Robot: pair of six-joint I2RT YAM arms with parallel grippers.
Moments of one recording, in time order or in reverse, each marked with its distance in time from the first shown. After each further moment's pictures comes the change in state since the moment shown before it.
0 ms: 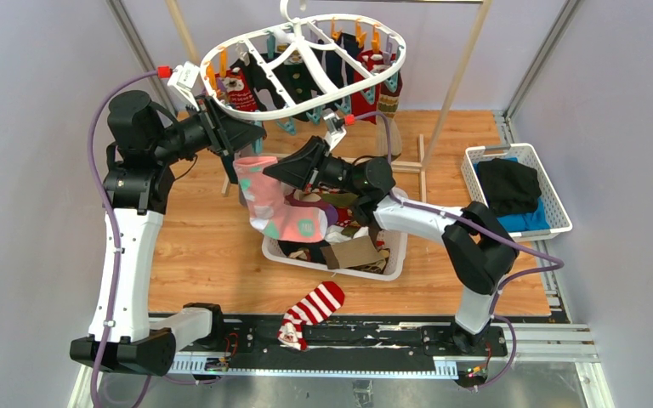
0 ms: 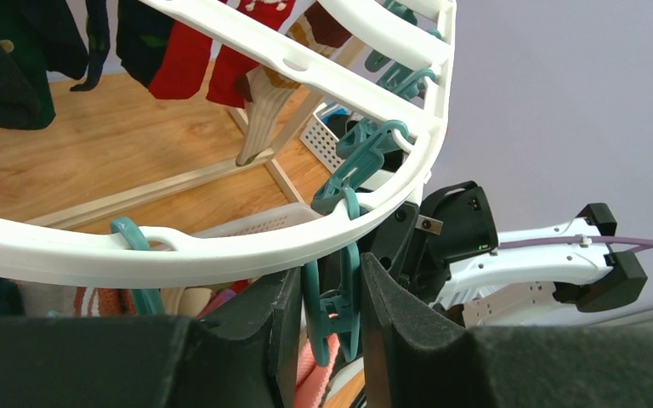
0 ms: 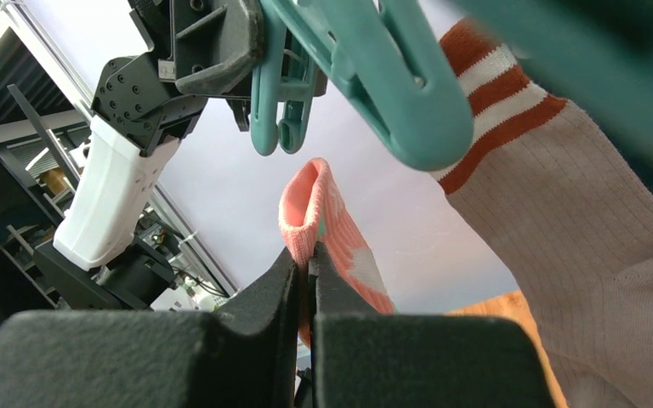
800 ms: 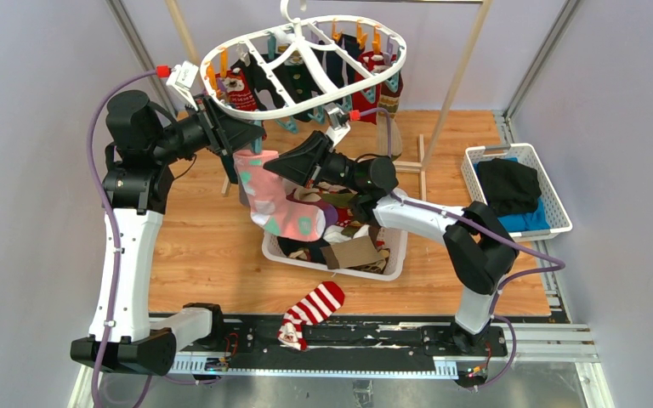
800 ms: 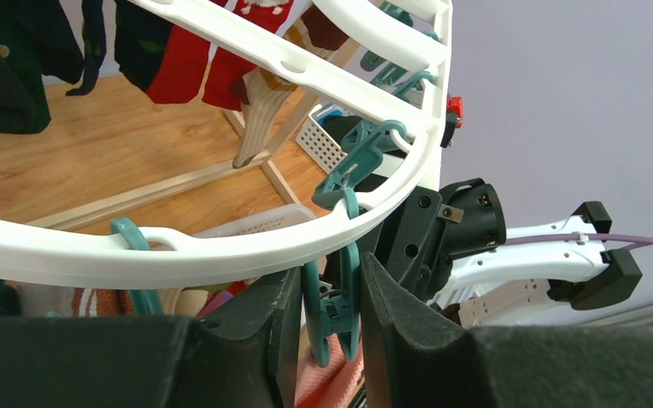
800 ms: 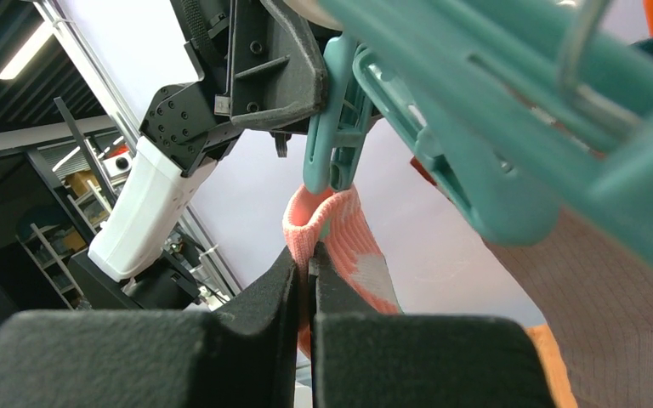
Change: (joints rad) left arm 0.011 0.000 0.000 0.013 0.019 -0.009; right arm 0.000 0.005 0.041 0.058 0.000 0.049
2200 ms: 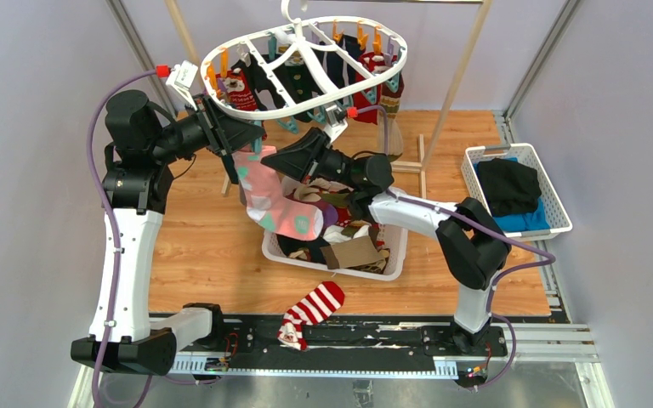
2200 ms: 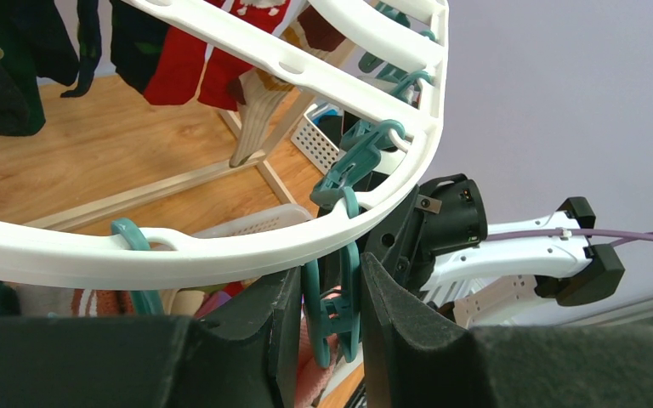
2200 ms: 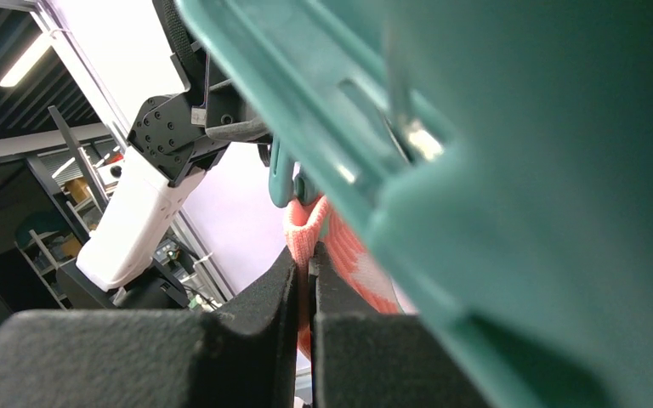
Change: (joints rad) left arm 0.005 0.000 0.000 0.008 0.017 -0.010; right arm -0.005 0.051 0.048 0.021 0.011 0.012
